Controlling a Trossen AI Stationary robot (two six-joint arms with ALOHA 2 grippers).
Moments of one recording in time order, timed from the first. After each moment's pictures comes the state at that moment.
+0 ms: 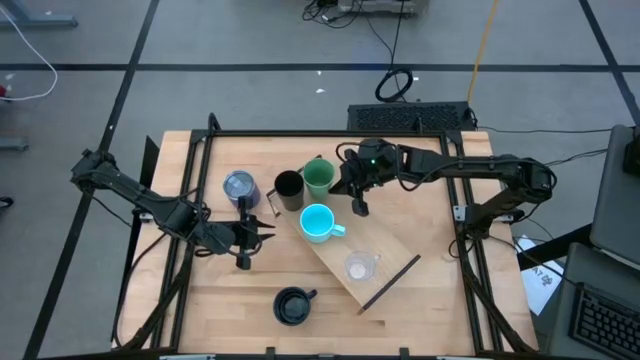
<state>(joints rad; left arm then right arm) -0.46 1.05 0.77 -0.39 -0.55 0.04 -0.23 1.49 1.13 -0.24 -0.32 -0.14</state>
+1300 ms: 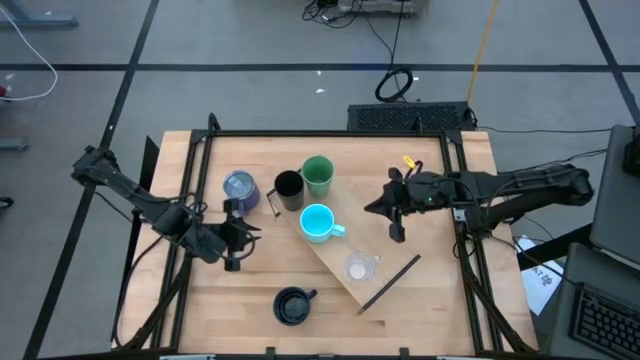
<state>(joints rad) -0.56 1.00 0.77 -0.64 -0.58 -0.29 0.08 1.06 0.91 -0.39 0.09 0.12</state>
